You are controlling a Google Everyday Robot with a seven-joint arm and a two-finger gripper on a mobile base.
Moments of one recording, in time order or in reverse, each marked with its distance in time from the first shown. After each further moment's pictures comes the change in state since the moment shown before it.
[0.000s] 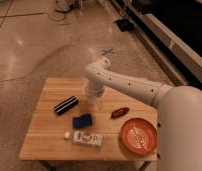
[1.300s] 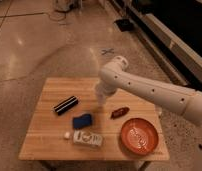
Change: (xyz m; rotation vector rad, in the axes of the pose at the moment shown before) arm 0.041 0.055 -0.091 0.172 0.056 0.209
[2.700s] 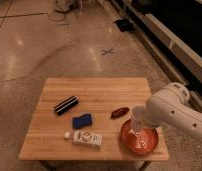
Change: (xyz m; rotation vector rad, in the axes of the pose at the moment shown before) arm 0.113 0.198 -0.062 -0.111 0.099 0.264
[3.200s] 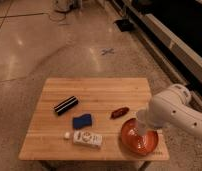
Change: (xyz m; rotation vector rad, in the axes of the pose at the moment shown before) arm 0.007 0.003 0.006 -0.021 0.008 0.015
